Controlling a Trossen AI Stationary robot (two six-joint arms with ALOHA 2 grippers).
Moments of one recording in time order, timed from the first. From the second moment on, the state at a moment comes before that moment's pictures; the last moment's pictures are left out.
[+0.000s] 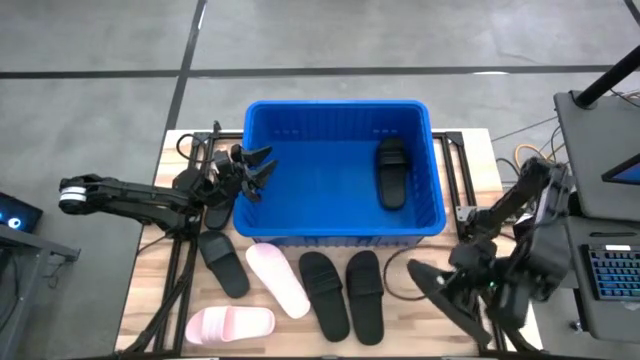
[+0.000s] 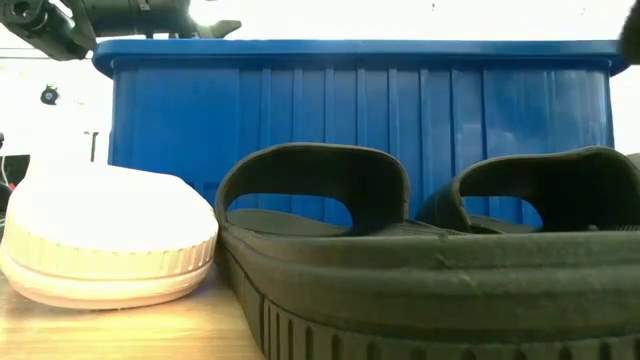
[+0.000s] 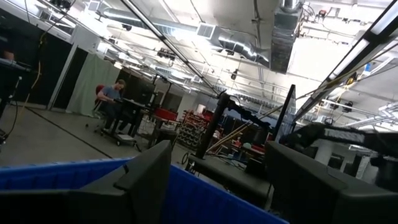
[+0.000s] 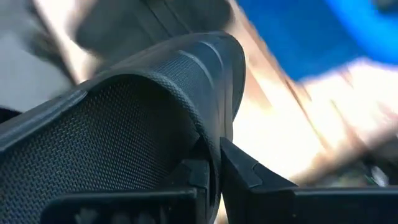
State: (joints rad) left arm 0.10 0.95 0.41 0.99 -0.38 -0.26; right arm 1.06 1.36 1.51 -1.52 0.41 1.58
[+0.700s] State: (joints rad) left arm 0.10 0.95 0.41 0.99 -0.38 -0.26; right arm 0.98 1.23 1.57 -1.43 1.16 1.27
